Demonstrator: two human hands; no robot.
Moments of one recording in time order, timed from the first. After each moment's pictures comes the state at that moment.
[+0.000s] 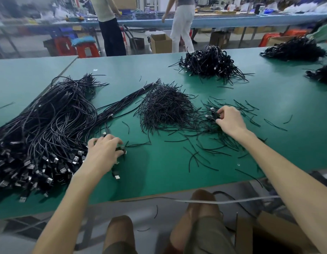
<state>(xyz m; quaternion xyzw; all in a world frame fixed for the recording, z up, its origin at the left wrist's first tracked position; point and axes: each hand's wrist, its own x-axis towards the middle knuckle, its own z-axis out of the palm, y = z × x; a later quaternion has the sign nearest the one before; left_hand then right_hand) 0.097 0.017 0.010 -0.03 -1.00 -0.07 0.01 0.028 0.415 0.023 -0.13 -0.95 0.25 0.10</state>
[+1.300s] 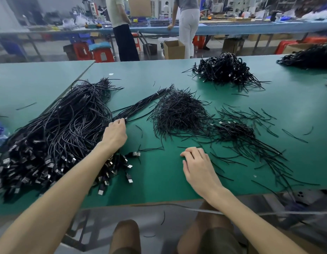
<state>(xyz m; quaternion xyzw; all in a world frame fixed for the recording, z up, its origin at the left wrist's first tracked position) 0.007 -0.011 0.001 0.04 -1.00 -0.06 0.03 0.128 0.272 -0.053 0.15 -0.96 0.14 0.17</state>
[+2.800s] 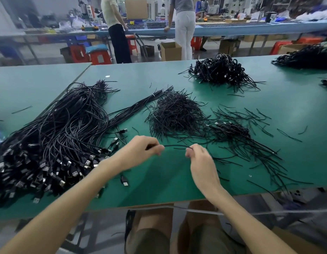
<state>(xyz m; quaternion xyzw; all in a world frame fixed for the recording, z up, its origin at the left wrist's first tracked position) 0.074 0.054 0.026 -0.24 -0.92 -0.30 -0.04 0.127 0.281 -0.033 0.02 -0.91 0.37 0.16</state>
